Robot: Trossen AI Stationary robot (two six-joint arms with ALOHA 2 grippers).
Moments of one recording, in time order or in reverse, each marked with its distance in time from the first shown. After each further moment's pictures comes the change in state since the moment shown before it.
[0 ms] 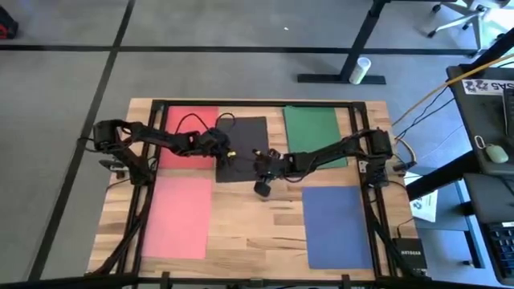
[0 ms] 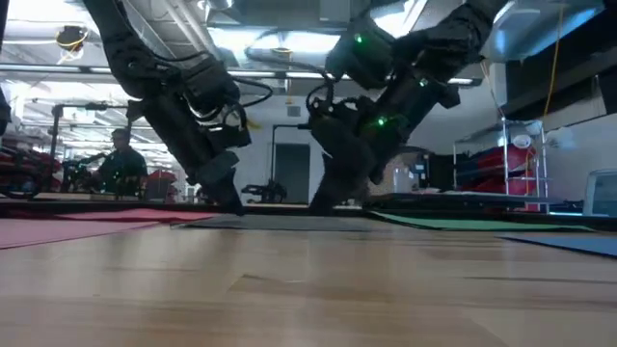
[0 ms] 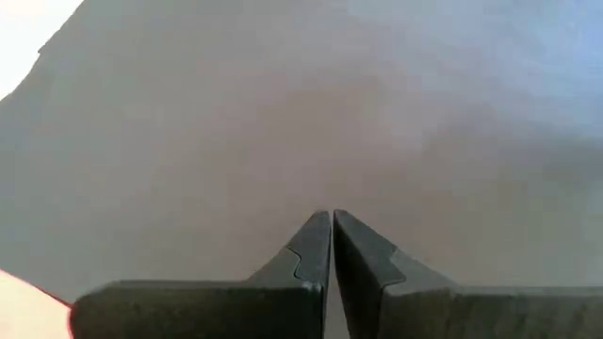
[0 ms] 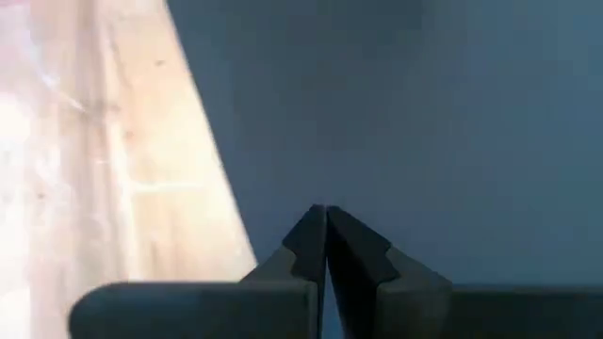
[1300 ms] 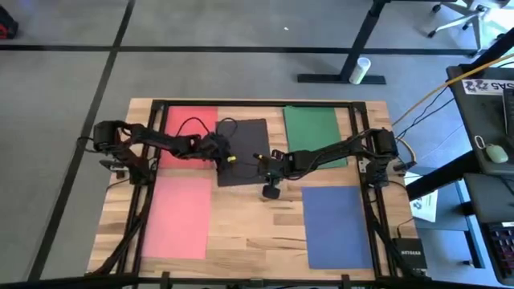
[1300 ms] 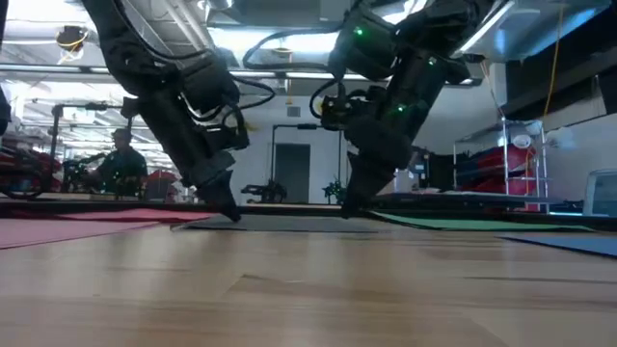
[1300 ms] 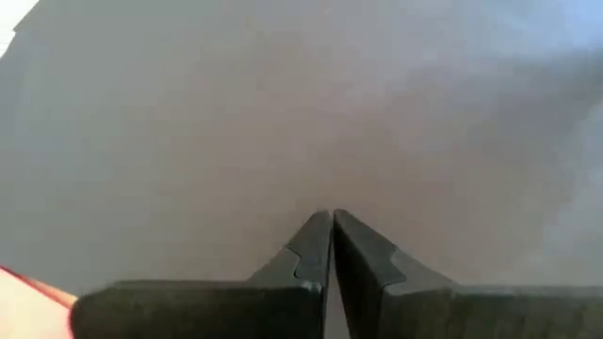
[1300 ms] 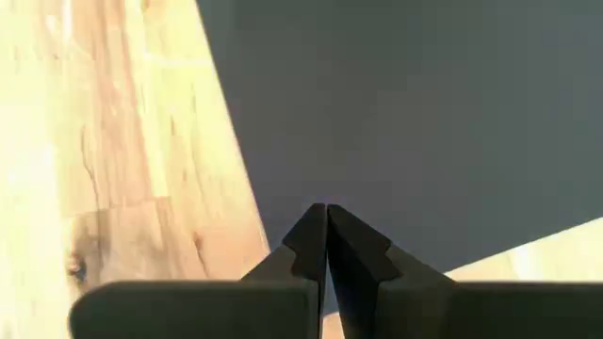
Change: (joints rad) left arm -0.050 -0.005 0.000 -0.047 -0.013 -0.037; right arm 0.012 -0.046 0.052 -0.306 -0.056 -0.059
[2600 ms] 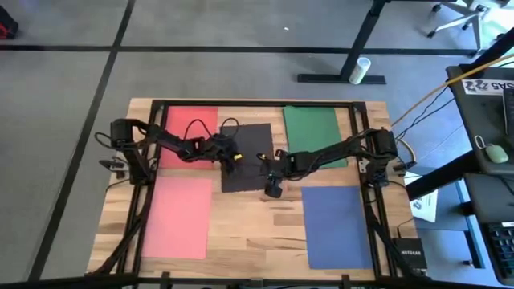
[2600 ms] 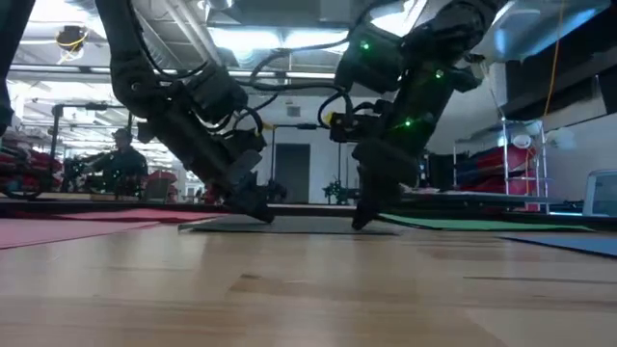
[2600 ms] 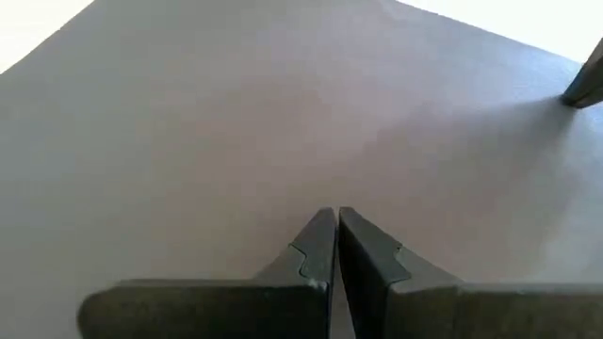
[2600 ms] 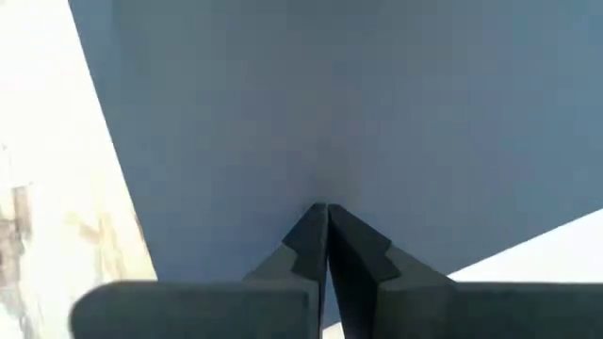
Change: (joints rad) left arm -0.007 0.166 -0.005 0.378 0.075 -0.094; right arm 0.001 0.005 -0.046 -0.002 0.048 0.028
